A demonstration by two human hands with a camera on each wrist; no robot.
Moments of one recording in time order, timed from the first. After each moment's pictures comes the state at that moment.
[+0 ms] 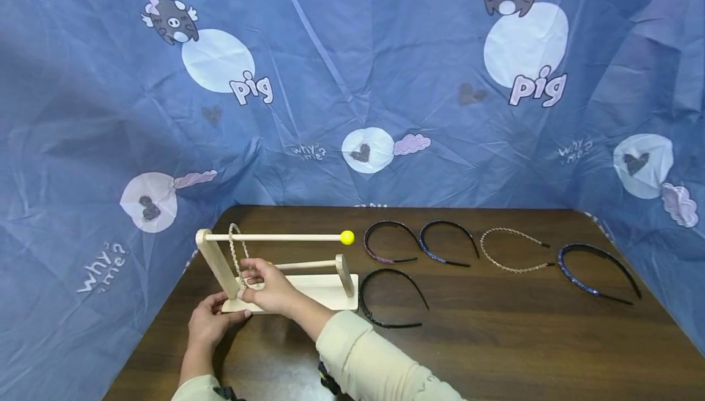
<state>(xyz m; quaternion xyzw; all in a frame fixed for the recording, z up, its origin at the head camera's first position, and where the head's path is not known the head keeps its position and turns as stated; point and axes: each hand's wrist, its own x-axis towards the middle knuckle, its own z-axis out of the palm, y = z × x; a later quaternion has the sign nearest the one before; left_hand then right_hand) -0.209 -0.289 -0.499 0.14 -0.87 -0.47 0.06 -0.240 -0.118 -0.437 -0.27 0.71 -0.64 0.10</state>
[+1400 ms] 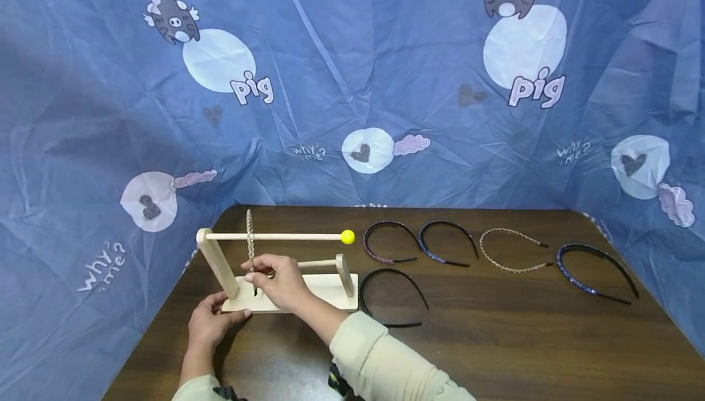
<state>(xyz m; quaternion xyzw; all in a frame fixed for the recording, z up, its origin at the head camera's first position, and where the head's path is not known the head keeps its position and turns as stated) -0.208 -0.287 -0.499 0.15 -0.87 -0.46 0.07 -0.238 -0.102 -0.425 -0.32 0.72 -0.61 -0.08</state>
